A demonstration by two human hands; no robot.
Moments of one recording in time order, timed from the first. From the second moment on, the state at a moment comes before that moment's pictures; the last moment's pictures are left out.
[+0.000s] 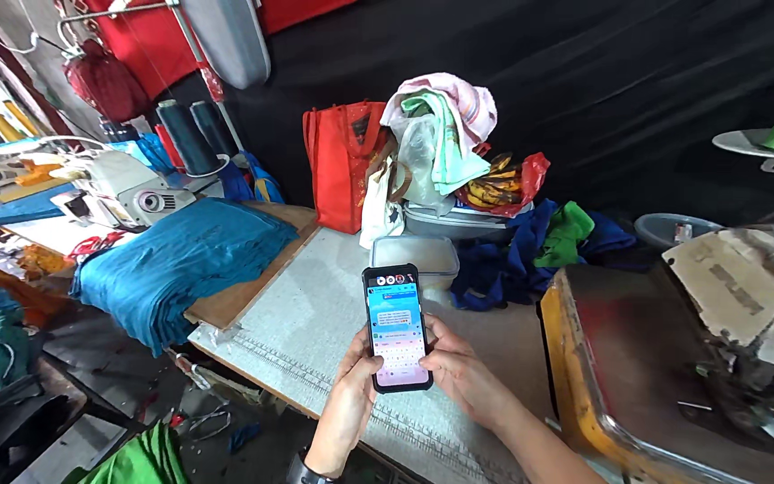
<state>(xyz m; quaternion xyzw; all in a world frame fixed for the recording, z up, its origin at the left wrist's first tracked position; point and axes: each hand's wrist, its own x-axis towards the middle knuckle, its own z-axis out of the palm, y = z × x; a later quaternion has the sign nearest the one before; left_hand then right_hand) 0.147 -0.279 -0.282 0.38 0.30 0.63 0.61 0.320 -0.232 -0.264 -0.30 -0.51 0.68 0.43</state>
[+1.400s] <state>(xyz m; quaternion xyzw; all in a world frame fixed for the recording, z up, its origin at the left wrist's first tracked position) 0.149 -0.280 -0.283 0.41 0.30 0.63 0.59 0.324 -0.235 -0.261 -0.32 -0.57 0.66 0.38</state>
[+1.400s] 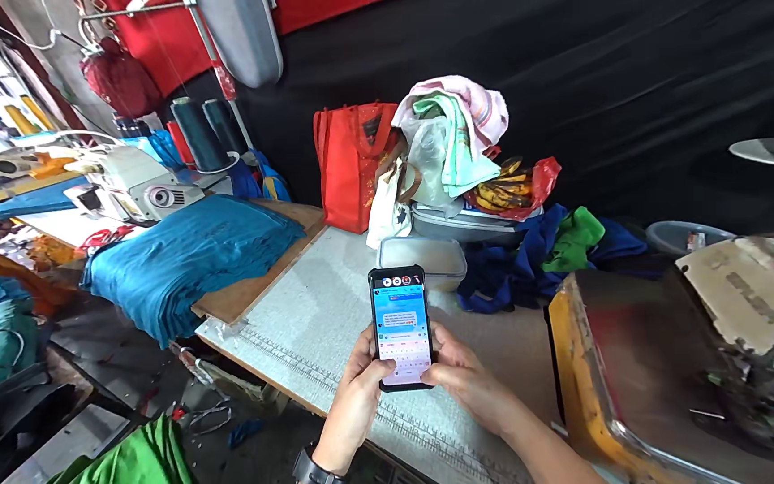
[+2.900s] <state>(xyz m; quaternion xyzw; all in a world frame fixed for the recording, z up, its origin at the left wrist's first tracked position) 0.146 -0.278 -0.285 0.41 0.29 0.62 0.60 0.319 -0.238 -0.265 -0.35 -0.63 0.58 0.37</state>
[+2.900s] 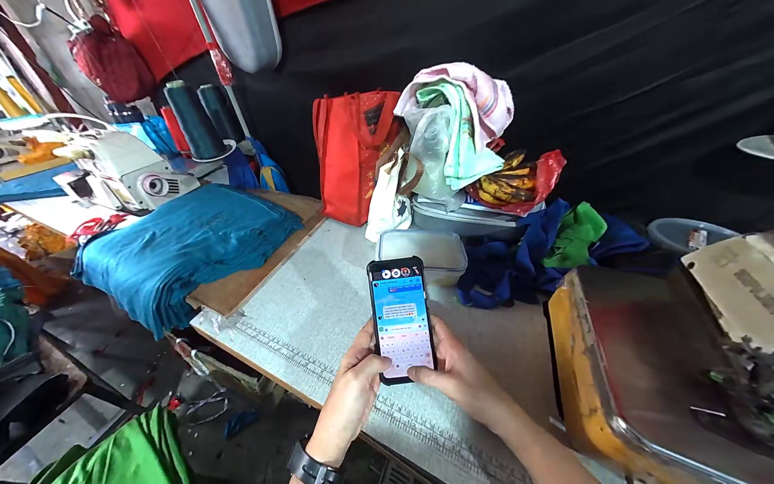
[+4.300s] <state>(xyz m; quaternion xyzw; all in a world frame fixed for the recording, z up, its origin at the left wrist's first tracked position) 0.147 -0.279 -0.286 0.41 0.29 0.63 0.60 0.331 -0.234 -0.256 -0.39 -0.66 0.53 0.35</state>
